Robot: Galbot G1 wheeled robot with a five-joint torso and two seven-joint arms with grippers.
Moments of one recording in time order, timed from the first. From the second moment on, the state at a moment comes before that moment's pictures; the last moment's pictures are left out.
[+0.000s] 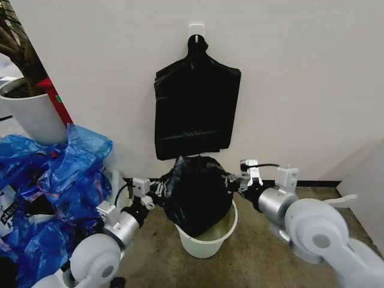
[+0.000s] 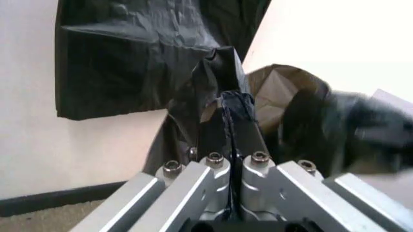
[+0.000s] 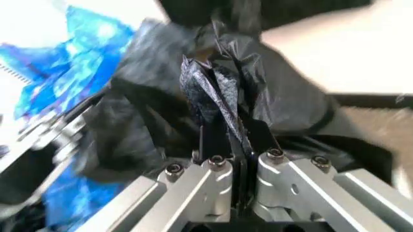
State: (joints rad) left arm 1.39 -0.86 -0.23 -2.24 -0.82 0.06 -0.13; right arm -1.04 0.88 0.09 2.42 1.43 -0.59 0.71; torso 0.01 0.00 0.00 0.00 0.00
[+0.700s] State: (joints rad) left arm 1.05 -0.67 -0.22 -2.32 -1.10 0.09 -0.14; right arm -1.02 0.76 0.37 2.50 1.68 -0.56 0.74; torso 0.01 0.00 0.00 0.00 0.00
